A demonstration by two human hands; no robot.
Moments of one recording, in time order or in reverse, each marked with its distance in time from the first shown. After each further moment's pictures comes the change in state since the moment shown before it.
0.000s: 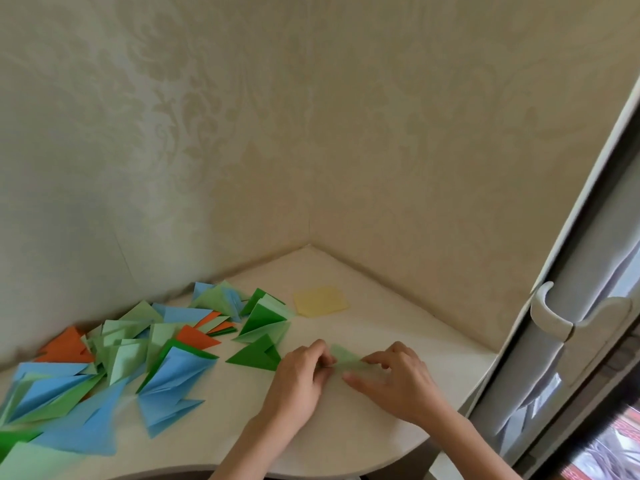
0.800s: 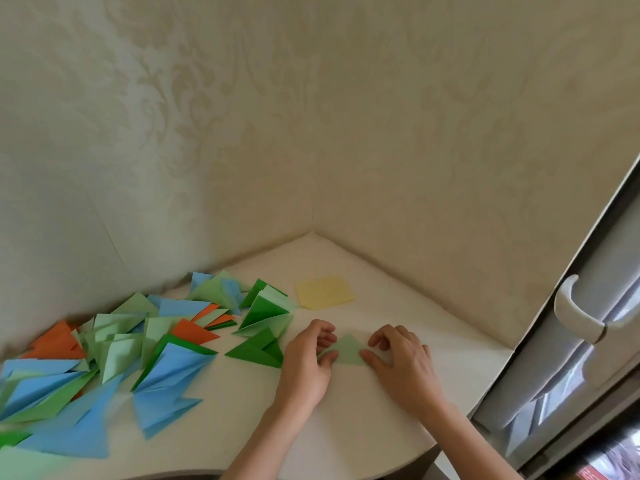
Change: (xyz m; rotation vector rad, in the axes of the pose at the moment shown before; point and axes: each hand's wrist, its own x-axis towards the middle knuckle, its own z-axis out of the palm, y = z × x) left_hand 0.021 -0.013 0.025 -0.231 0.117 -0.236; right_hand 0.039 0.023 0.034 0.057 0.255 -0.075
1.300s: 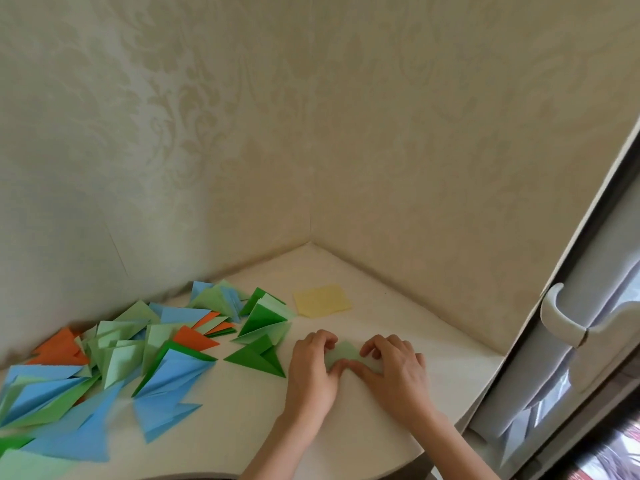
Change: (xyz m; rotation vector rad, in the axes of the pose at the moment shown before) left_hand -0.008 0.014 0.009 0.167 0.076 0.067; right_hand -0.007 -0.010 -0.003 -0.060 -0.005 0.019
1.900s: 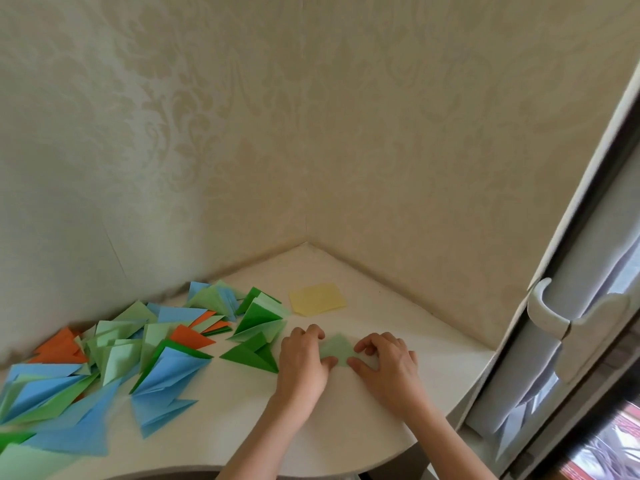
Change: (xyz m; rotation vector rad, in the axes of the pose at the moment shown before) left_hand 0.012 0.009 -0.010 0.265 -0.123 -0.107; right_hand 0.001 0.007 -0.001 0.114 -0.027 -0.001
